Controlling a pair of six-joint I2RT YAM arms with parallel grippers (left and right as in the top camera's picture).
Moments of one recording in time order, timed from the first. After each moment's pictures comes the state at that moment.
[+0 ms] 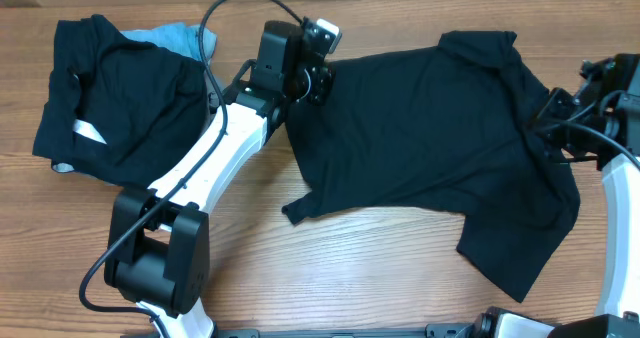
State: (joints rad) left arm -0.38 1.87 1.41 -0.18 0.21 0.08; right arm -0.31 1.42 1.33 -0.94 -0.28 0.31
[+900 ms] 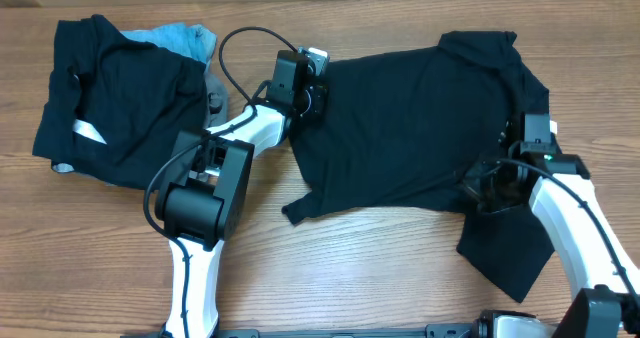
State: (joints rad) left arm -0.36 2.26 1.42 0.09 0.12 -0.03; right arm -0.09 1.42 0.86 -0.76 -0.19 0.58
